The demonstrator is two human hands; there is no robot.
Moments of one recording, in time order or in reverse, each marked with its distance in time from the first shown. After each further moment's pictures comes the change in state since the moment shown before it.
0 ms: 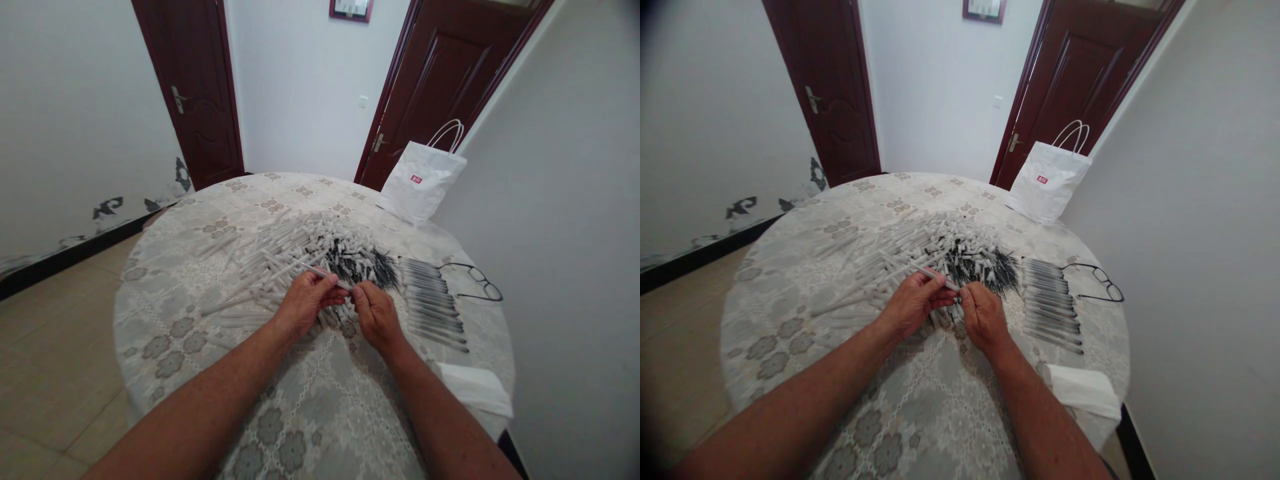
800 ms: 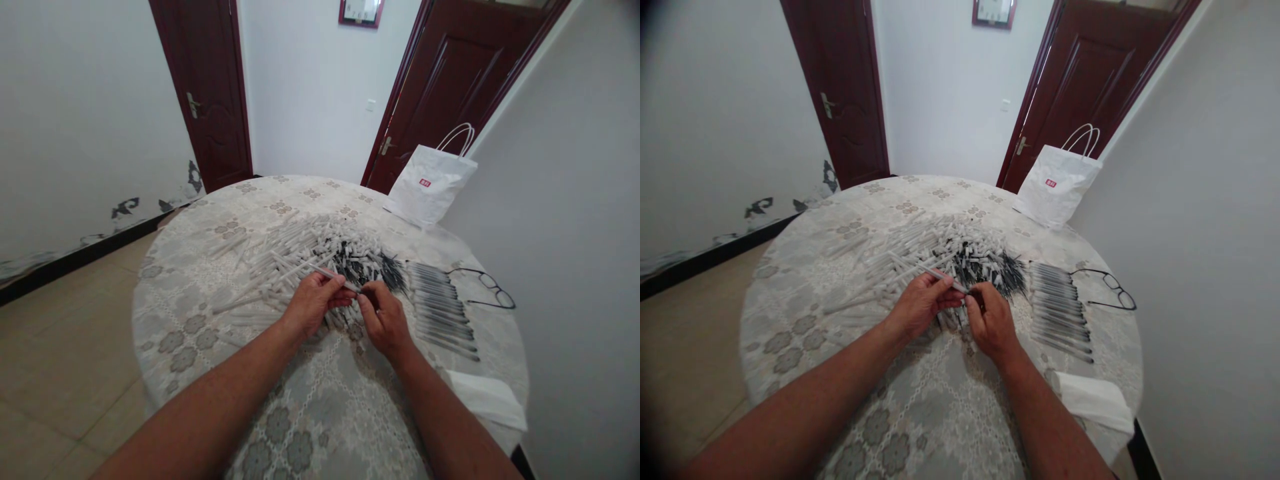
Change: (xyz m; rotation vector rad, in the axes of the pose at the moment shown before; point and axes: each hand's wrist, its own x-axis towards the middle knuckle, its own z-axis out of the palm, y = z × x) left_hand 0.001 -0.001 -0.001 -0.001 0.008 0.023; right_hand -0.001 -0.003 0.000 0.040 0.036 -0.039
